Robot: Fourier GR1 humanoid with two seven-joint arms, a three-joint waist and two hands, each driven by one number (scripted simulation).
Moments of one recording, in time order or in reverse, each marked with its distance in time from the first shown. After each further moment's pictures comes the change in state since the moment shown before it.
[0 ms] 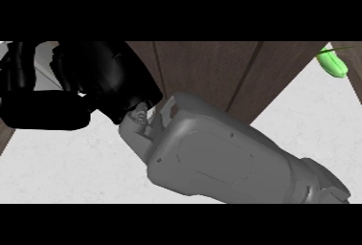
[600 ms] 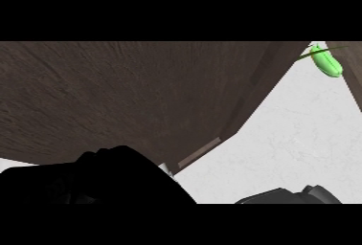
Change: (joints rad) left arm -0.019 -0.061 -0.177 -0.090 -0.137 0.180 -0.042; right arm 0.237 -0.004 0.101 -0.613 0.108 0.081 0.320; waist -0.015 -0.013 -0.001
